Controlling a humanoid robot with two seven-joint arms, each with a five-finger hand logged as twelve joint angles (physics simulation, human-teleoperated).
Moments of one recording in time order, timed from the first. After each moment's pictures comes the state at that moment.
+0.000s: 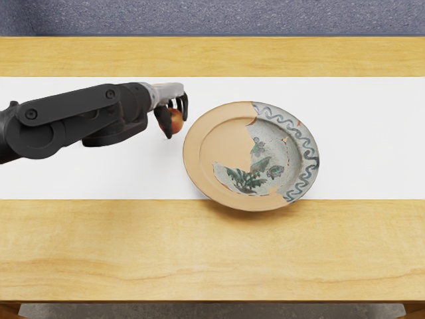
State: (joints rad) left arm -1.33 0.32 -0.10 -1.23 1.07 -0.10 0.61; right arm -0.05 0.00 0.15 0.25 -0.07 -0.31 -0.01
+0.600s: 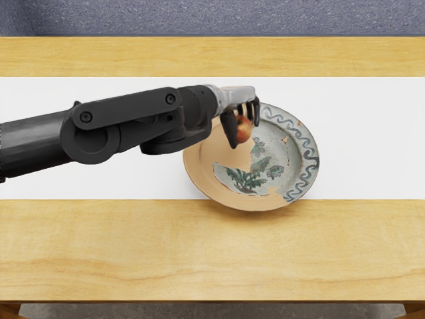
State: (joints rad) left arm -1.37 0.11 -0.17 -1.23 1.05 -0.07 0.61; right arm -0.05 0.00 0.15 0.25 -0.07 -0.31 -0.01
